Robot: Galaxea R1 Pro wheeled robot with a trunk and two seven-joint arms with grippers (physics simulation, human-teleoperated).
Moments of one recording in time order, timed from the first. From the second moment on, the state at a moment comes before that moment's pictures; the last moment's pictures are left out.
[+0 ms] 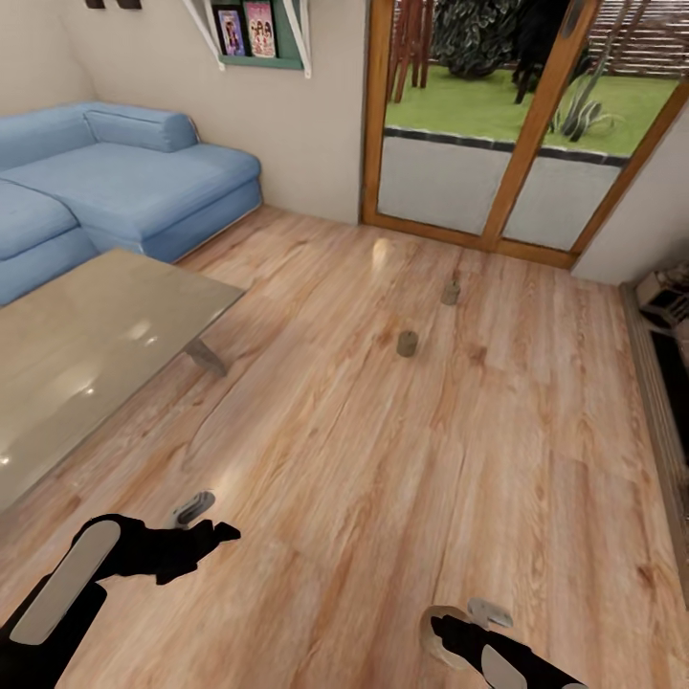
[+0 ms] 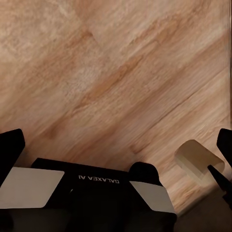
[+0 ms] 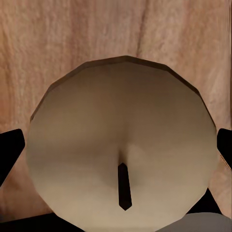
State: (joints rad) left arm -0.35 0.31 -0.11 -1.43 1.50 0.98 0.73; right arm -0.54 -0.09 0.78 -0.23 -1.11 0.04 -0.02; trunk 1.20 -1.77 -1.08
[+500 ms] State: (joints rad) left arm -0.35 0.31 -0.11 -1.43 1.50 0.98 0.73; right arm -0.54 -0.09 0.78 -0.23 -1.11 0.04 -0.02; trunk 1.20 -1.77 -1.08
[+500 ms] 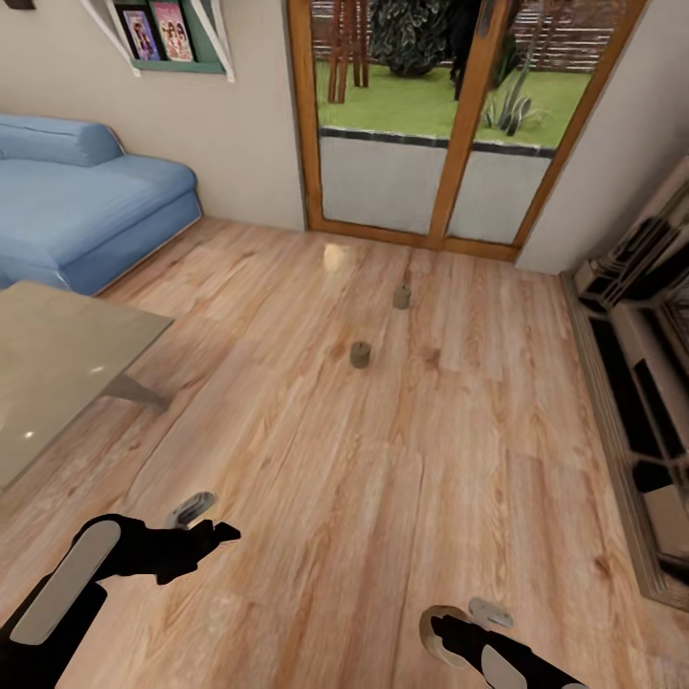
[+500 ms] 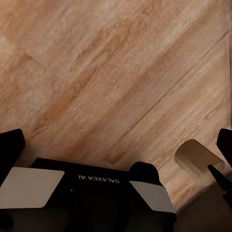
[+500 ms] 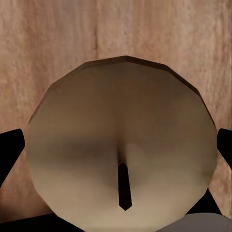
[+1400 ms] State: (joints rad) left arm -0.35 0.31 -0.11 -1.43 1.50 0.98 0.73; right arm -0.54 -0.09 0.78 -0.23 -1.11 0.04 -0.02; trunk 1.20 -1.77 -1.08
